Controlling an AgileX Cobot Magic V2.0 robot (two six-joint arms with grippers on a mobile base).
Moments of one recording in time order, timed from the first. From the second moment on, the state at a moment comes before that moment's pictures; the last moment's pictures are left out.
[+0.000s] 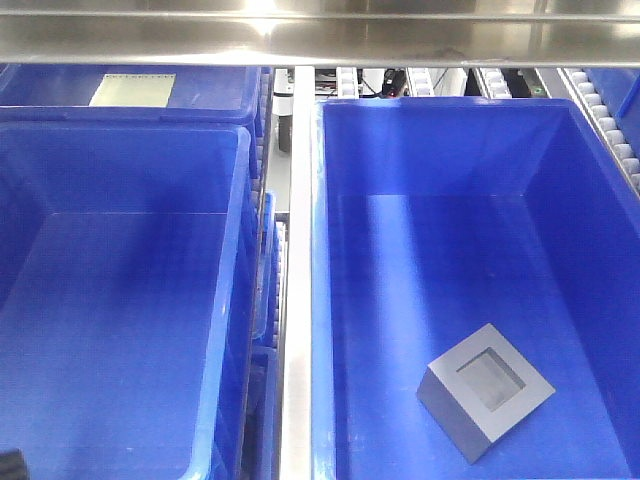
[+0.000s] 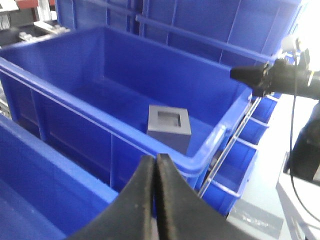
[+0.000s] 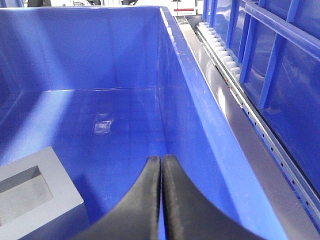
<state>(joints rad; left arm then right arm) -0.98 0.28 -0.47 0.05 0.48 -0.13 -0.10 -0.02 0.03 0.01 0.21 0.01</state>
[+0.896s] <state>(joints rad) -0.65 0.09 -0.35 -0.03 0.42 0.00 -0.10 -0.02 0.03 0.01 0.21 0.01</state>
